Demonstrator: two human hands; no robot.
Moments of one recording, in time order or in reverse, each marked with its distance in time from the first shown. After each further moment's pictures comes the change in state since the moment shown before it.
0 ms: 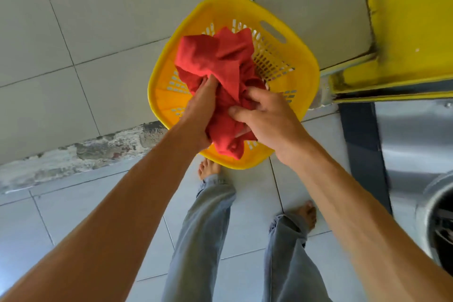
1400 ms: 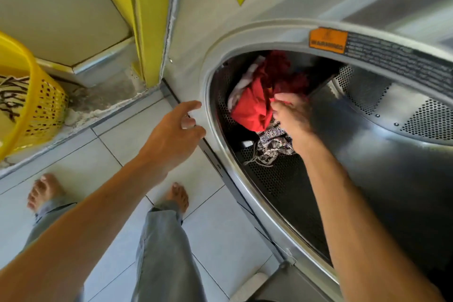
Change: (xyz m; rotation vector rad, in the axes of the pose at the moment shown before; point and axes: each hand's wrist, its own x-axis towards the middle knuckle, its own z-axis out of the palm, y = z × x) left_hand -0.189 -0.180 0.332 0.738 -0.456 0.326; right_hand -0.280 0.178 -0.426 -0.031 0.852 0.293
